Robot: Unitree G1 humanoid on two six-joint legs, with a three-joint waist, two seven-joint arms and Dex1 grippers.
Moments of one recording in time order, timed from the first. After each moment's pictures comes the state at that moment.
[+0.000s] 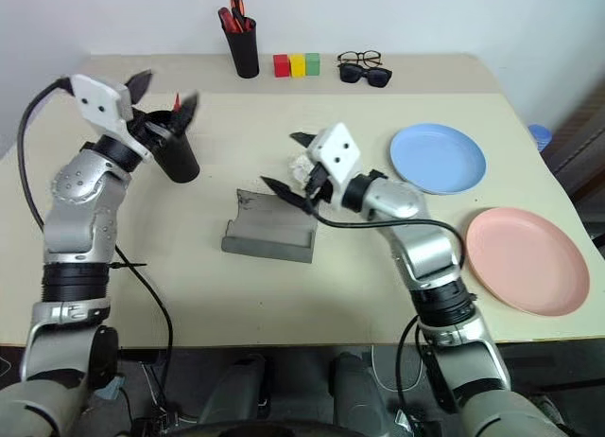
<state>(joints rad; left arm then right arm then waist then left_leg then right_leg) -0.59 0.57 0.10 0.02 -0.36 0.23 -0.60 -0.59 -0.40 0.14 -0.17 0.26 0.36 0.69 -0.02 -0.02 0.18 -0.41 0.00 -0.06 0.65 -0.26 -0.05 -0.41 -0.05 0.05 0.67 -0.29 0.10</state>
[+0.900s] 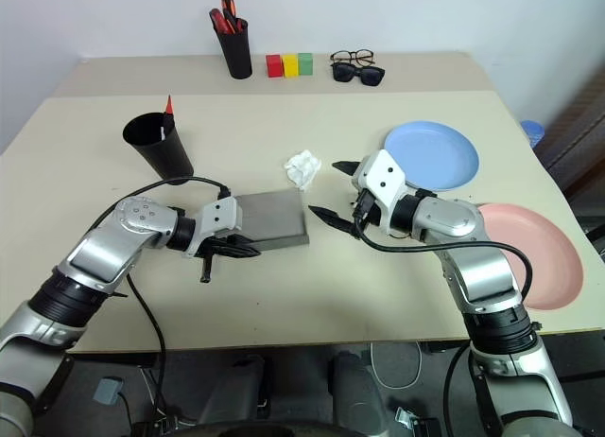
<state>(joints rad) -0.56 0.74 -0.37 -0.04 -0.20 0.46 -1.17 -0.41 -0.58 0.07 -0.29 0.30 0.42 0.79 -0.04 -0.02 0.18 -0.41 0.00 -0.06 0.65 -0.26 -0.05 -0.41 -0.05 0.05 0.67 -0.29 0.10</state>
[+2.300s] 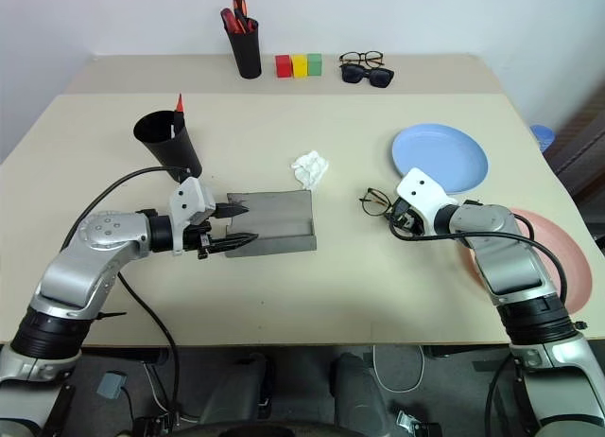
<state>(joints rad) -0.36 0.68 -0.08 -0.24 -0.29 0.50 -0.96 -0.41 -0.78 0.10 -0.03 0.06 0.51 0.75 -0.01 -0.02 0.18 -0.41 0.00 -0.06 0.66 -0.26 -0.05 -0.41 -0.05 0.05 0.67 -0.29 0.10</state>
